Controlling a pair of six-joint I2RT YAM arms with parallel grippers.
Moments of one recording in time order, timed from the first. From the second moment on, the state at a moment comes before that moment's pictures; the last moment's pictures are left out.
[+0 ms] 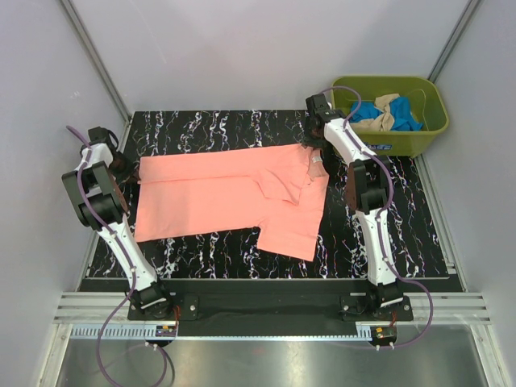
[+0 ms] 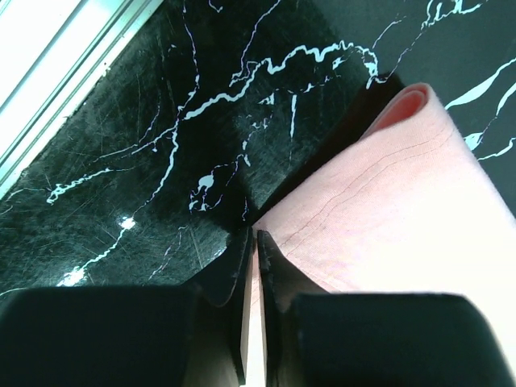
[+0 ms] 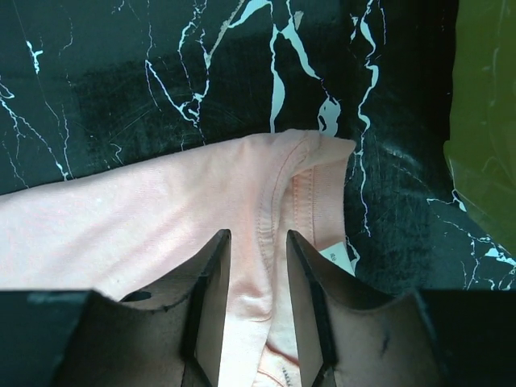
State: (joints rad) left arm 0.44 2.18 1.68 -0.68 0.13 -0.47; right arm 0.28 2.49 2.28 -0.78 0.13 0.39
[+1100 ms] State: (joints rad) left arm 0.44 2.11 1.62 -0.68 0.15 -0.49; right arm 0.29 2.57 2.33 -0.72 0.24 0.30
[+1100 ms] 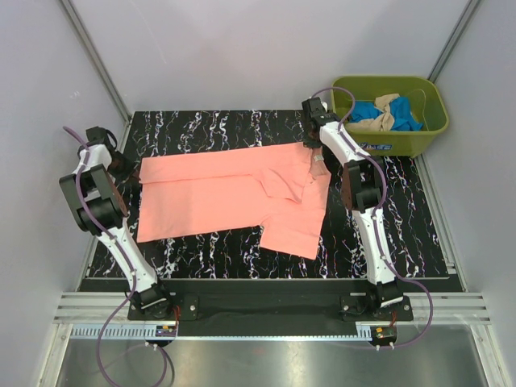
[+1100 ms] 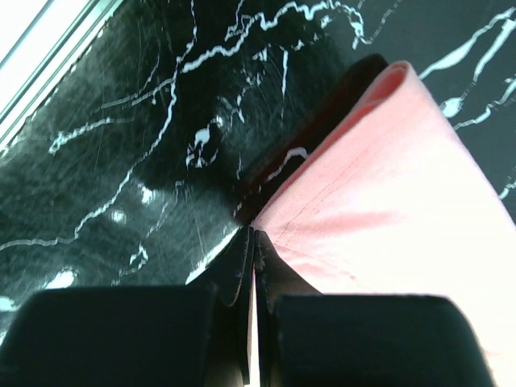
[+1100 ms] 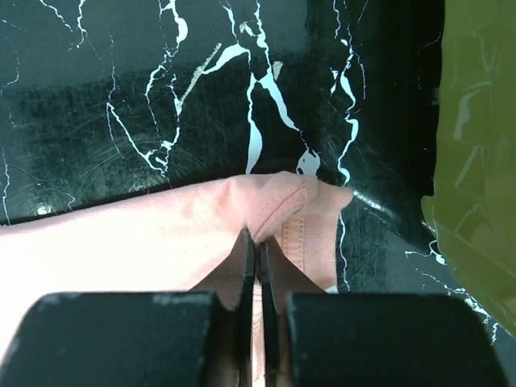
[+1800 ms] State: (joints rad) left arm 0.44 2.06 1.58 -0.65 0.16 -0.52; right arm 0.28 2.41 2.22 -0.80 0.13 0.39
